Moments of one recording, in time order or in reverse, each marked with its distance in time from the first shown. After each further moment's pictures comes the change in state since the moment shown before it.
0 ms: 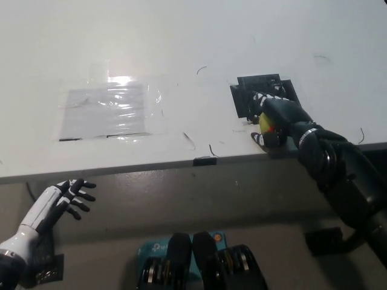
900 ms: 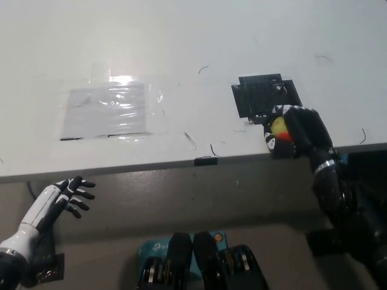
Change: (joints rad) left_arm -0.008 -0.015 0.014 0.038 0.003 -0.003 -0.002; right_arm 0.157 0.083 -0.221 0.108 0.022 -0.349 -0.466
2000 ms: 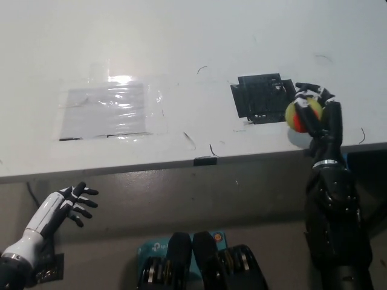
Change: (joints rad) left_arm 0.010 -0.021 0.000 0.029 0.000 0.004 0.000; right_arm 0.062 0.282 -0.503 -0.313 0.662 0.212 0.024
